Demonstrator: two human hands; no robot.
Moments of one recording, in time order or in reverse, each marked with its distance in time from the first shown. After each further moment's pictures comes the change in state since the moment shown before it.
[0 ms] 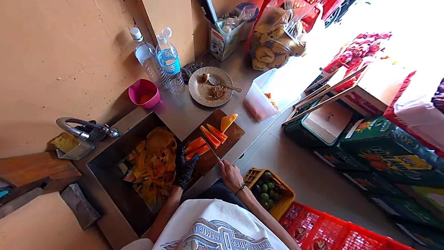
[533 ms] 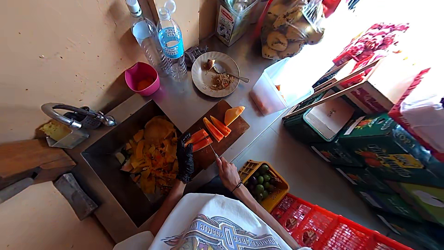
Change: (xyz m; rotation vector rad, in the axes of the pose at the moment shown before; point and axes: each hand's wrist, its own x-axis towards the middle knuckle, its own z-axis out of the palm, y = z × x) left_hand -0.003 0.020 0.007 -0.116 0.069 0.006; right_hand -0.005 -0.011 0.018 0.016 -0.011 0.011
